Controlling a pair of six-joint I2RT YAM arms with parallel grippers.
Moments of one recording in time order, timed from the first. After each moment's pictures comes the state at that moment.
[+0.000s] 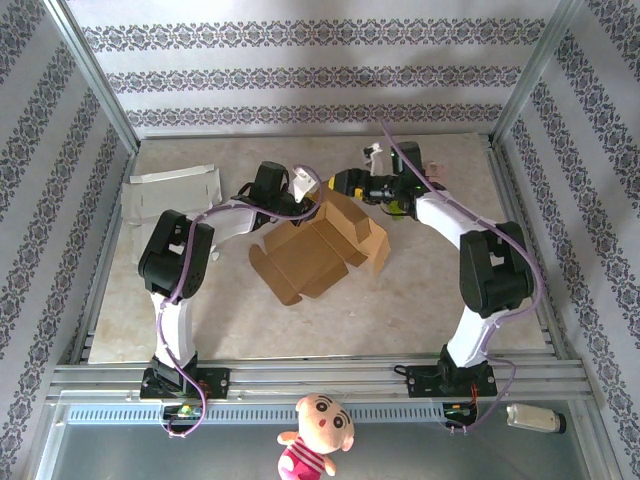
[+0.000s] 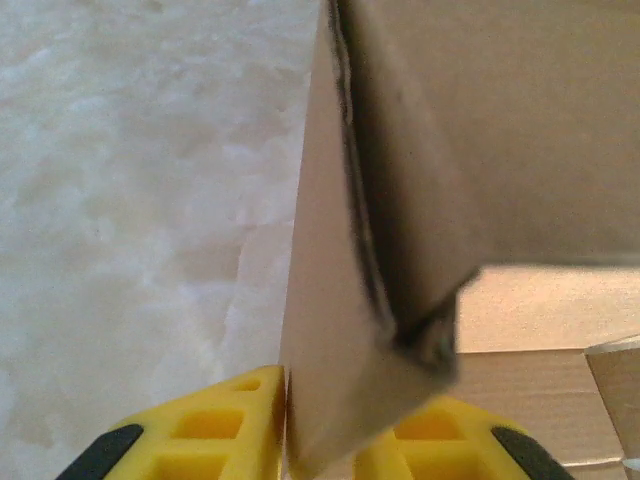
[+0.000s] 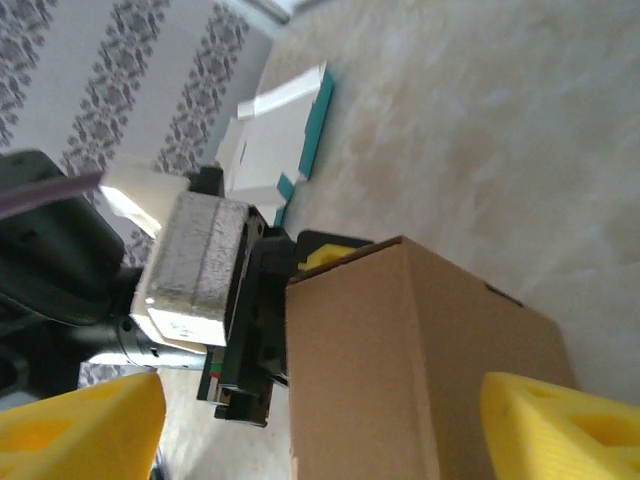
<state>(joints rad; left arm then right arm) -0.39 2.00 1.30 0.04 0.49 0.22 0.26 1.81 1.25 -0.05 -0.83 0.55</state>
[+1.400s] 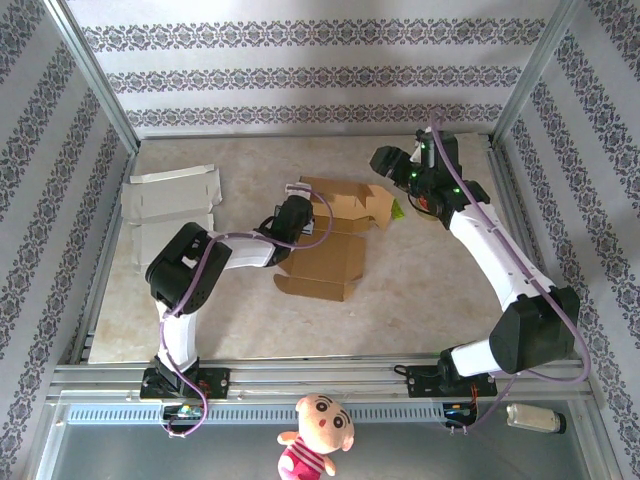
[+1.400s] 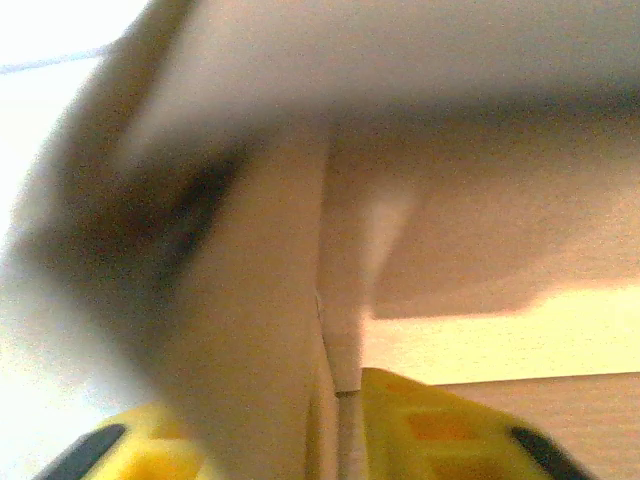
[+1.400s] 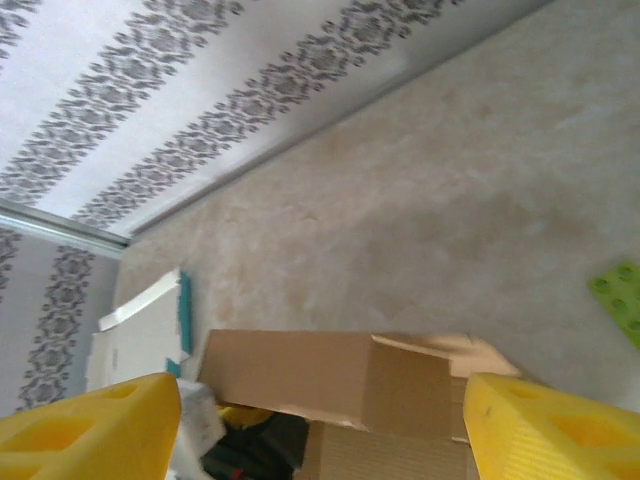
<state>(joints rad) -0.60 1.95 1.04 0.36 -0.42 -0.19 0.25 1.42 1.27 -0.39 -0.19 0.73</state>
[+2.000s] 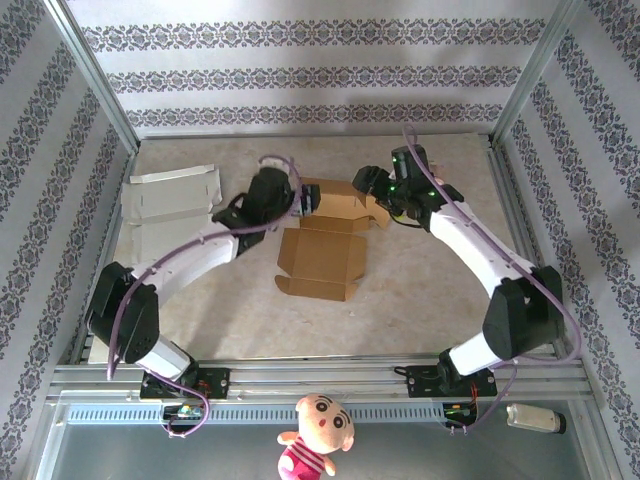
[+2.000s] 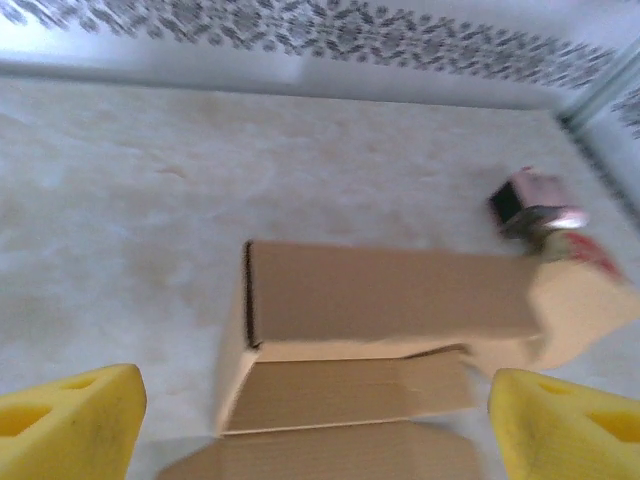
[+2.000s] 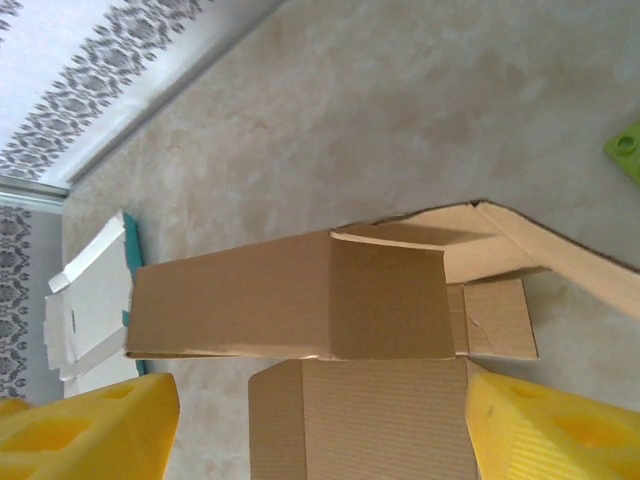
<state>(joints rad) -0.53 1.56 1.23 -0.17 -0.10 -0.48 0.34 1.53 1.23 -0.43 -0.16 0.86</state>
